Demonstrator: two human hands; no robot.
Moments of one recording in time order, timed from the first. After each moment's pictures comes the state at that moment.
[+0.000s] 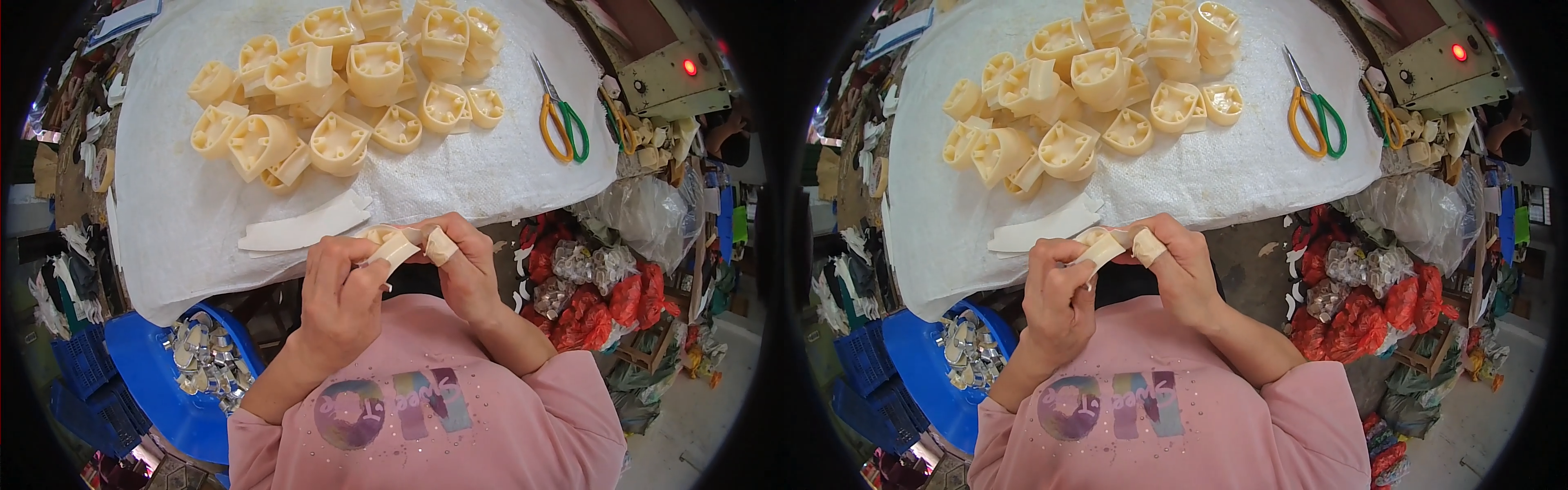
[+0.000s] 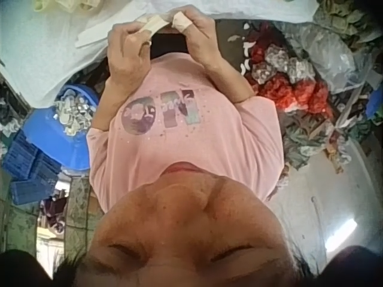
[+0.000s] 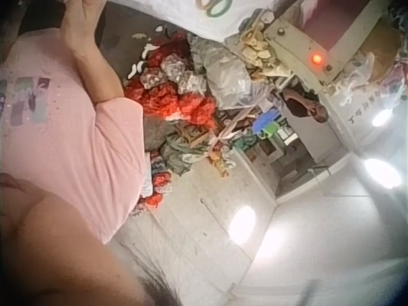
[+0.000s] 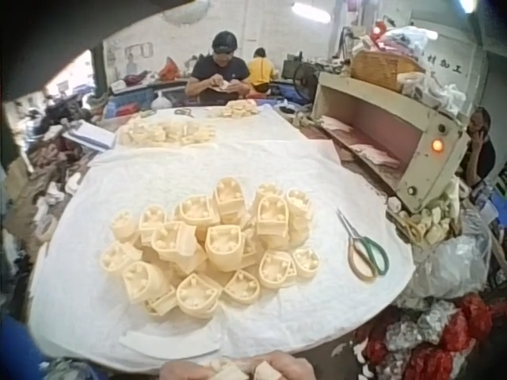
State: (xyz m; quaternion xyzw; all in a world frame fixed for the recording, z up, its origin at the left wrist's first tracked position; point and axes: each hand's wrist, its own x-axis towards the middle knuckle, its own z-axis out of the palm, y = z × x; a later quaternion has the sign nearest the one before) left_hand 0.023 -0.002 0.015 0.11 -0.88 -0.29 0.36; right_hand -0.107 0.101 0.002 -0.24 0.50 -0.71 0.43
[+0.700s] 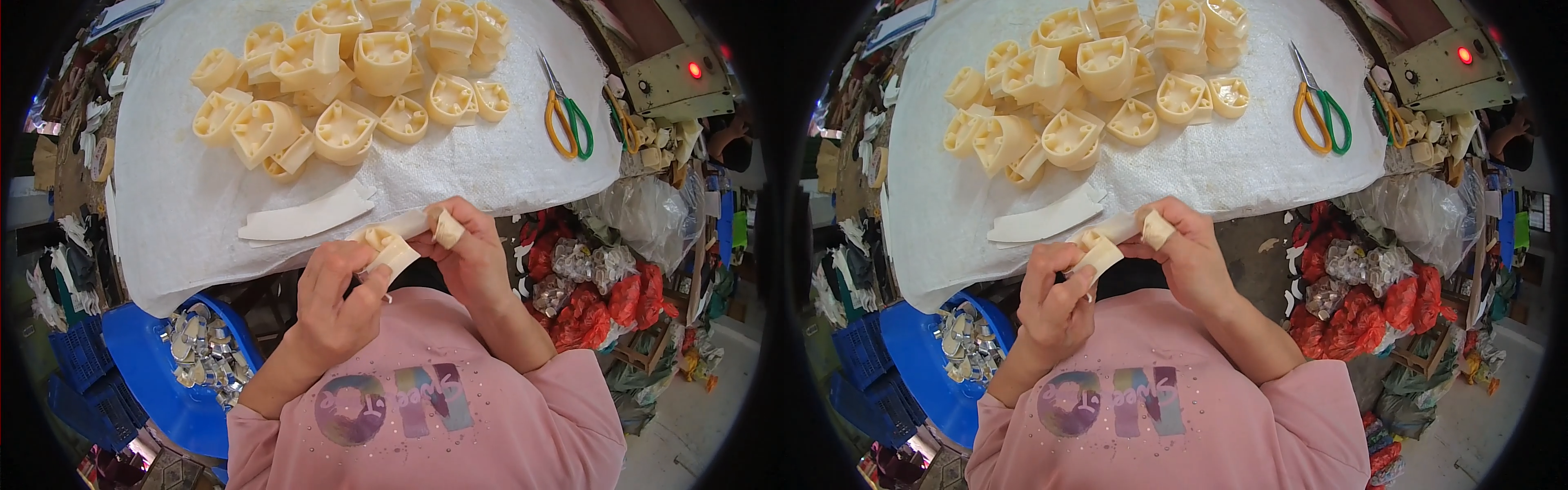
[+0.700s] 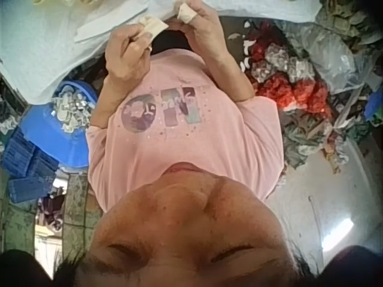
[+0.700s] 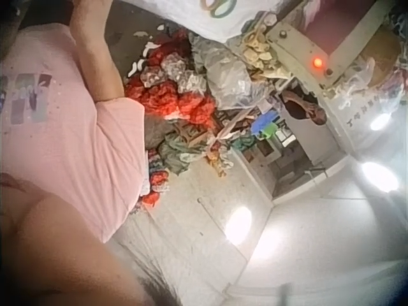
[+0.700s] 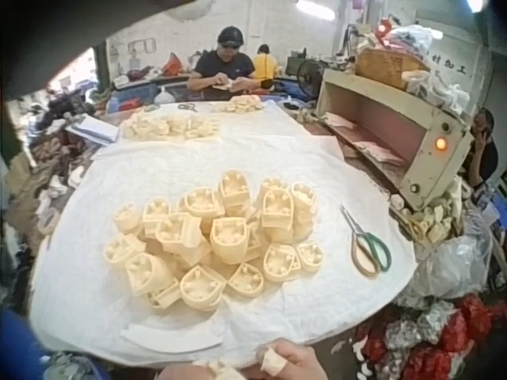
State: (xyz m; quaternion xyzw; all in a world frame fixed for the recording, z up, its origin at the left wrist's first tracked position) left_hand 0.034 0.000 0.012 0.07 -0.87 -0.30 0.39; right_hand -0.110 0.099 0.001 -0.11 0.42 -0.75 0.50
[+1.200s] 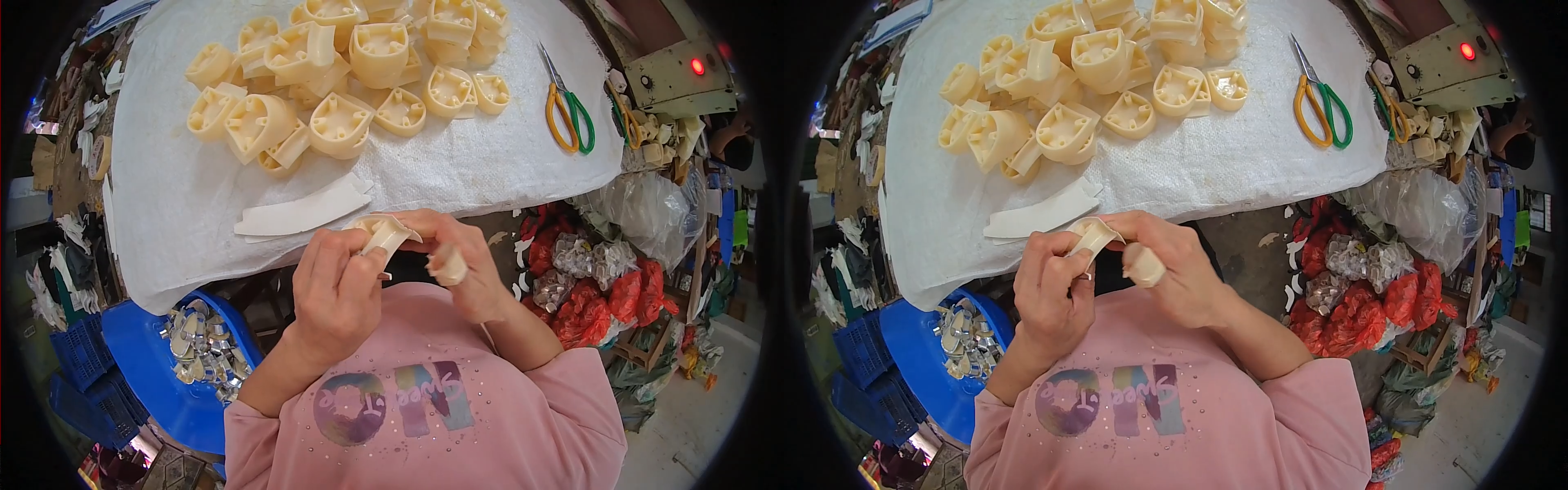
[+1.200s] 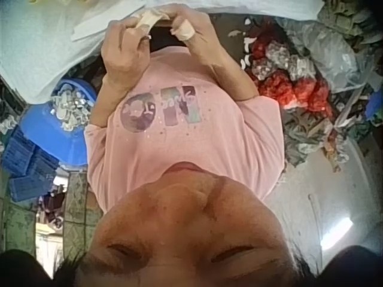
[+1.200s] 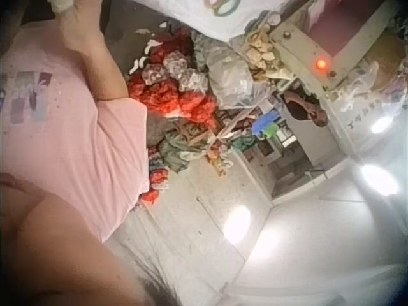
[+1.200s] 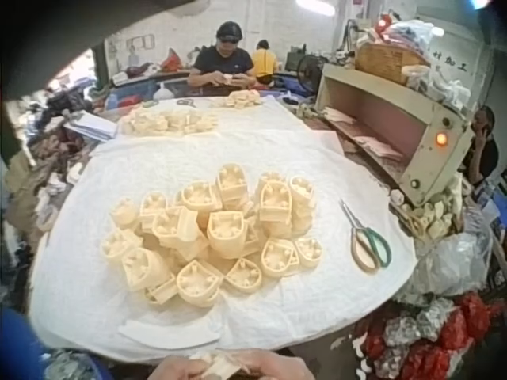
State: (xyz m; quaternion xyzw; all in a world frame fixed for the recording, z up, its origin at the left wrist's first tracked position) left_hand 0.023 0.000 0.016 0.13 -0.88 -0.26 0.37; right_hand -0.113 0.103 0.007 -0.41 0.54 -0.62 0.40
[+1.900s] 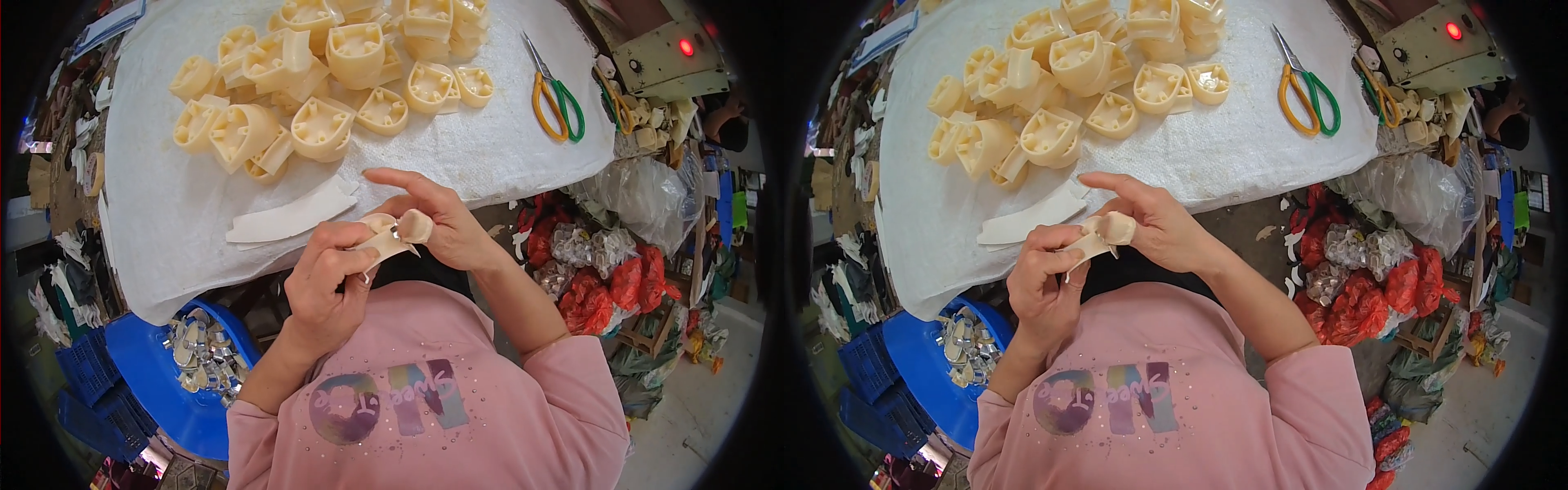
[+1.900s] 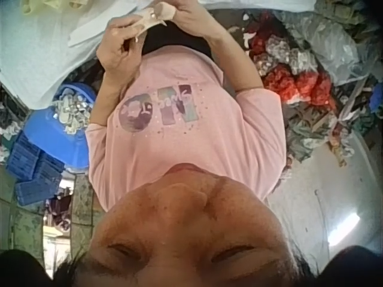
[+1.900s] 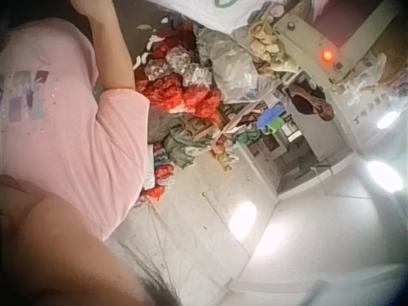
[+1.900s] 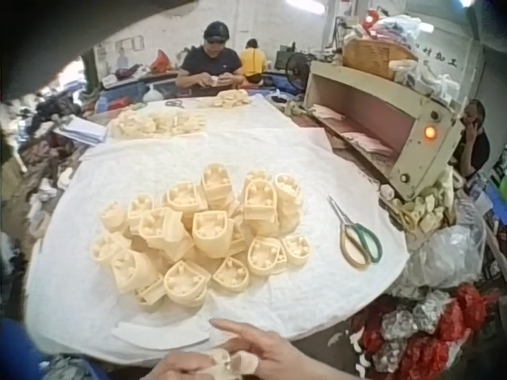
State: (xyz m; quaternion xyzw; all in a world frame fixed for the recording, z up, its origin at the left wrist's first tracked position) left_hand 0.019 -0.001 0.003 0.10 -0.80 -0.45 0.38; right_hand -0.146 0.085 -0.011 -0.36 0.45 -0.57 0.58
